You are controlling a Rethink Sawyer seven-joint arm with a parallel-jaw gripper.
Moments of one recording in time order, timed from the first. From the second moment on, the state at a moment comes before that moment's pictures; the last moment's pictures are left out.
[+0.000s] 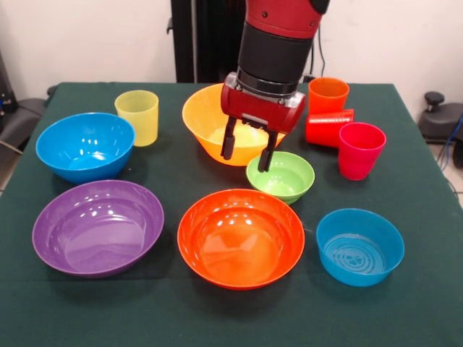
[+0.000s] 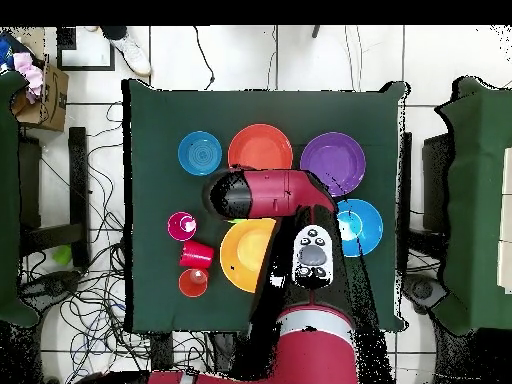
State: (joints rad) arm -0.14 -0.56 -0.05 1.51 -0.23 0.47 2.18
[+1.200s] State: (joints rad) arm -0.19 -0.51 -0.07 1.50 -0.23 0.47 2.18
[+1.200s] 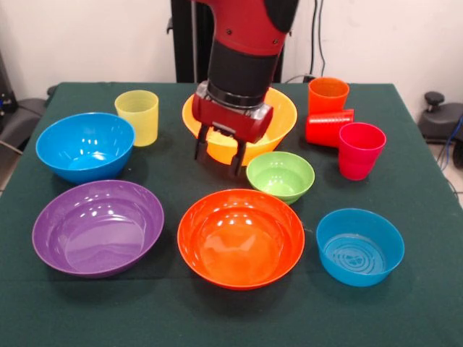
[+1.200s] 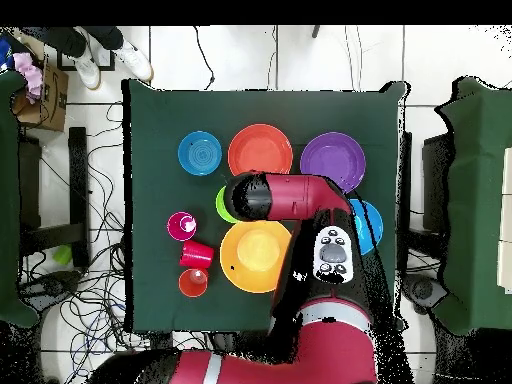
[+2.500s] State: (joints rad) arm -0.16 -0.45 -0.07 1.53 -0.22 0.36 2.18
